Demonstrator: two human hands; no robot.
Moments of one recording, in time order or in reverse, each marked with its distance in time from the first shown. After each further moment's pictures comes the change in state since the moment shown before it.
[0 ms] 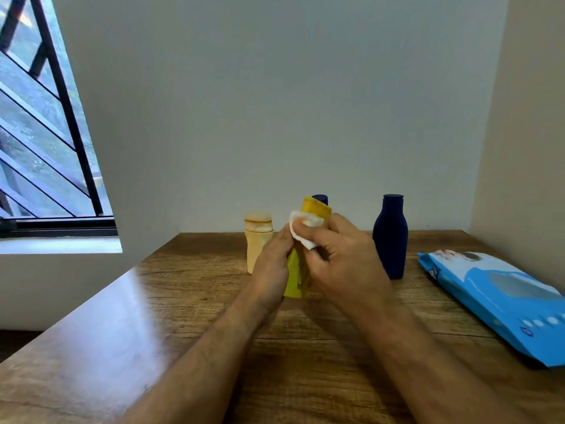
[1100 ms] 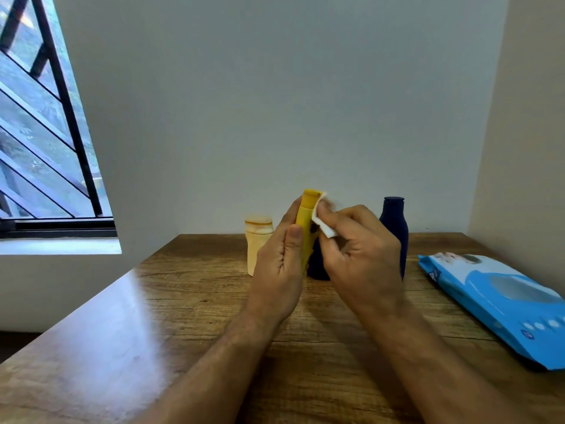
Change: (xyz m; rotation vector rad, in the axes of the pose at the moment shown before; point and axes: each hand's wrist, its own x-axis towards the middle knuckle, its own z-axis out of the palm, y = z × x) left_hand -0.010 0.002 0.009 0.445 0.077 0.470; right_hand 0.005 0.003 -0.008 0.099 0.240 -0.033
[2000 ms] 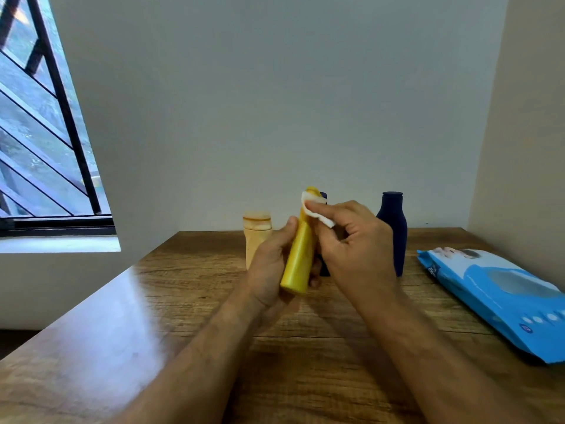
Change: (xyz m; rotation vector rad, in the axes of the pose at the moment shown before) left_hand 0.007 0.009 -0.007 -0.645 -0.104 -0.605; right_hand 0.003 -0.002 0.003 0.161 -0.099 0.261
